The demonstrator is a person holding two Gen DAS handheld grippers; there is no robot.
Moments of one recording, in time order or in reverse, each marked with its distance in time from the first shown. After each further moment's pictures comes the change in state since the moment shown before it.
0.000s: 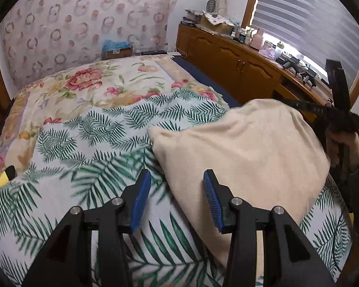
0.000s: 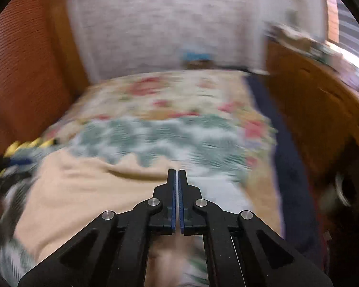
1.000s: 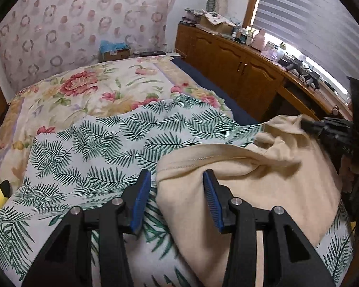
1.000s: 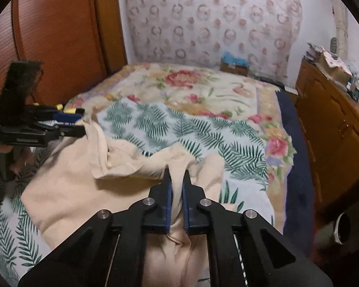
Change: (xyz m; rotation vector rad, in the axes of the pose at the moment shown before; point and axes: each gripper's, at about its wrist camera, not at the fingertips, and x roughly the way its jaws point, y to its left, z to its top) left arm 0.038 0.008 0.044 -0.001 -0.003 0.011; right arm -0.009 0.044 -0.009 -0.280 0.007 0.178
